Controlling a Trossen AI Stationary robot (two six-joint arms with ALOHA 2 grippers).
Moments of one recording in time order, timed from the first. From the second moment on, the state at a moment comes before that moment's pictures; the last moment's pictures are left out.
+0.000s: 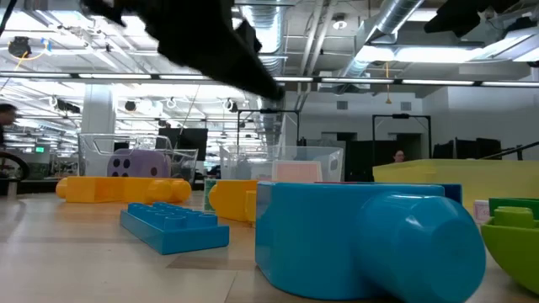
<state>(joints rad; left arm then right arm) -0.44 1.78 1.06 0.01 -0.24 0.00 0.47 0.70 0.77 -0.65 0.52 0.24</state>
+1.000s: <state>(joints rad) -0.46 1.91 1.06 0.08 -0.20 0.08 0.47 0.70 0.77 -0.65 0.52 0.24</state>
